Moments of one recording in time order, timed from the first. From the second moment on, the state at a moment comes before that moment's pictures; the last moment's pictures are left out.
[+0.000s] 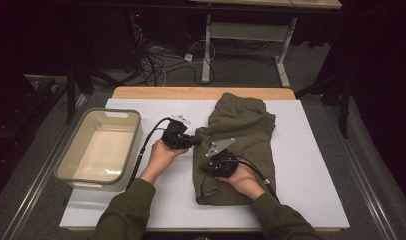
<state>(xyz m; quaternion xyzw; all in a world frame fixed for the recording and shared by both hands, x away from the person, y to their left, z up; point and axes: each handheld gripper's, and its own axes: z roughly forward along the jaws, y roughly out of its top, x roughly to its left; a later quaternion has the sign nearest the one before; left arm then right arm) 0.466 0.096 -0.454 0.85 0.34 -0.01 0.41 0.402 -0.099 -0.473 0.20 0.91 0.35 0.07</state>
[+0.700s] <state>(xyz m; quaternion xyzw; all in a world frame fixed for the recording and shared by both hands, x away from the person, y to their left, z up) 0.473 0.076 -0.478 0.85 0.34 0.01 0.39 0.330 -0.118 -0.468 0.09 0.94 0.34 0.02</state>
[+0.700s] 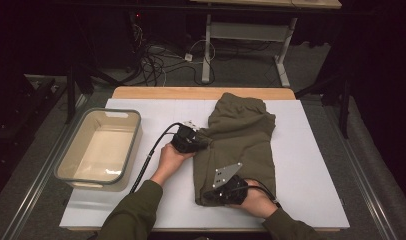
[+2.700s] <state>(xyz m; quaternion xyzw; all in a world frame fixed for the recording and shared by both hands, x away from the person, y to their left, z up) 0.306 0.072 -0.472 0.94 0.12 0.04 0.32 0.329 -0.221 -0.454 0.23 0.88 0.40 0.06</state>
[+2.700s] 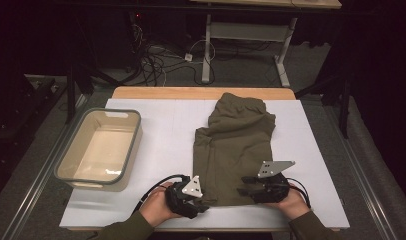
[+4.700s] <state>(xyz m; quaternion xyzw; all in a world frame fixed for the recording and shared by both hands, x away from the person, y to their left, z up) 0.304 0.131 -0.451 0.93 0.17 -0.04 0.33 0.279 -0.228 -0.456 0.16 0.92 0.36 0.03</state>
